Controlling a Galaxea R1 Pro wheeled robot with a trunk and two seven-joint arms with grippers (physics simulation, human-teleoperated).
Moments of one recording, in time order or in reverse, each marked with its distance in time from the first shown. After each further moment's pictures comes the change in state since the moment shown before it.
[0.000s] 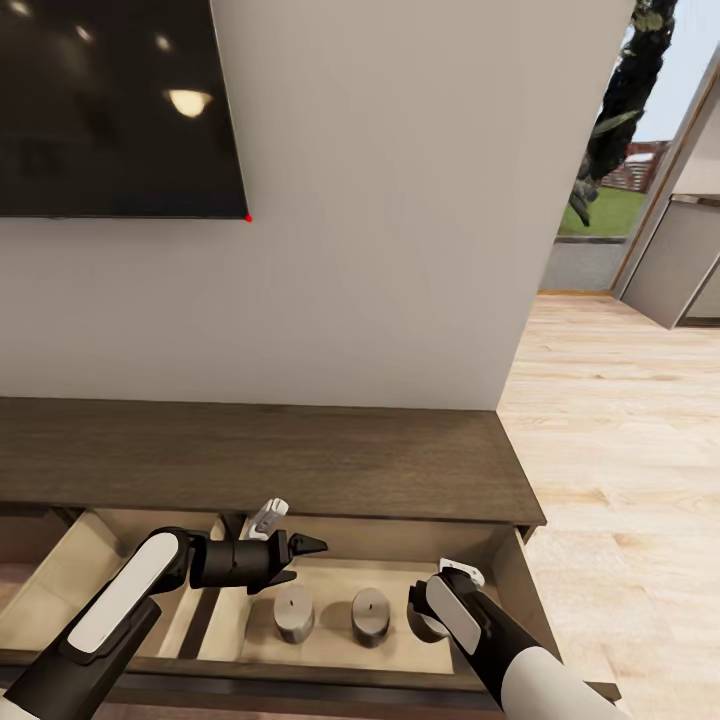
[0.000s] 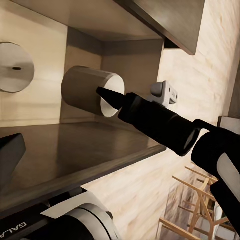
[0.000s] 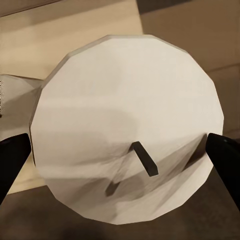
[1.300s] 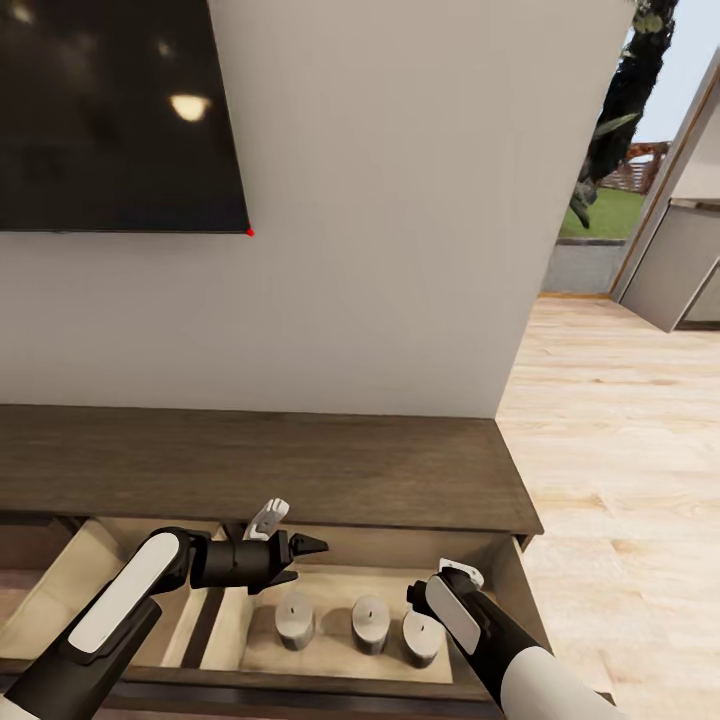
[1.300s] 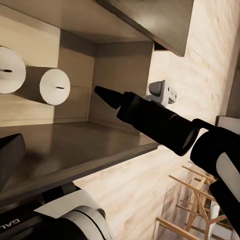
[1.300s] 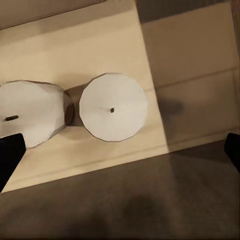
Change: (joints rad) left arm 0.000 -0.002 -0.002 -0.001 0.001 0.000 0.000; right arm 0.000 0.001 0.000 0.000 -0.001 0.000 0.002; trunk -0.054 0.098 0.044
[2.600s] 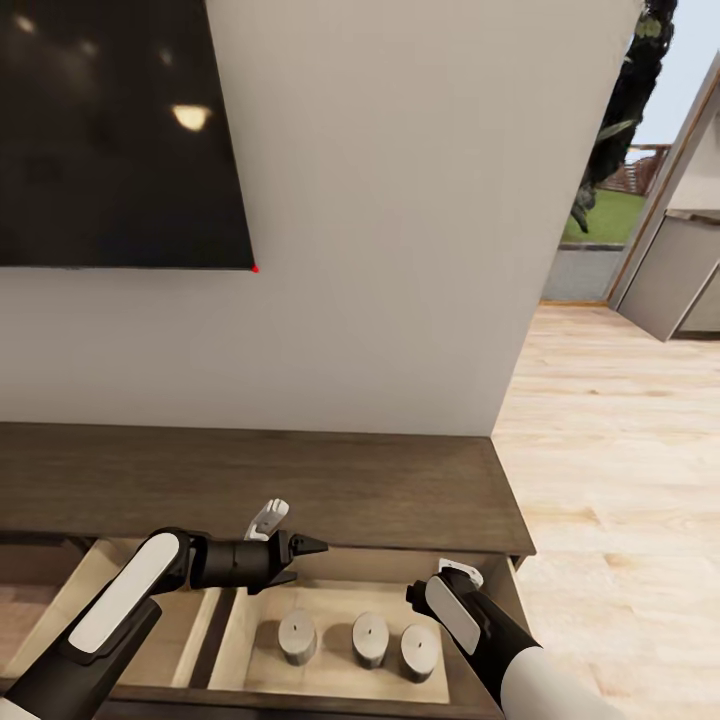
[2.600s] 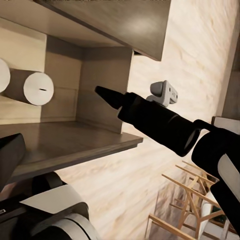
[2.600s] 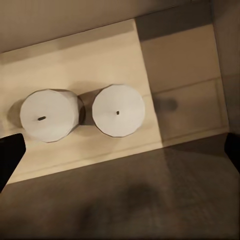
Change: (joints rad) left arm 0.000 0.000 0.000 0.005 0.001 -0.002 0.002; right arm 0.000 0.000 0.002 0.000 0.002 0.000 0.006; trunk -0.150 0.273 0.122
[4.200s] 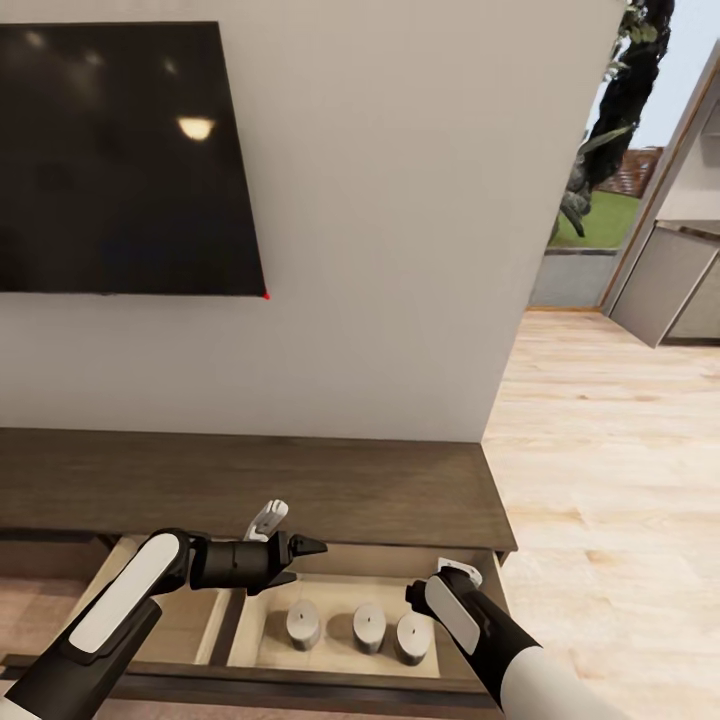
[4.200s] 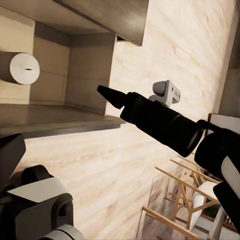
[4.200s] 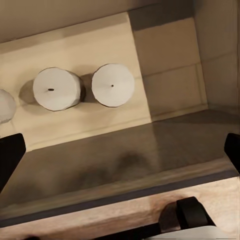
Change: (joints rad) left arm 0.000 0.000 0.000 0.006 -0.001 0.000 0.001; right arm 0.000 0.000 0.004 -0.006 0.004 0.008 -0.002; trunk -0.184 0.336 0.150
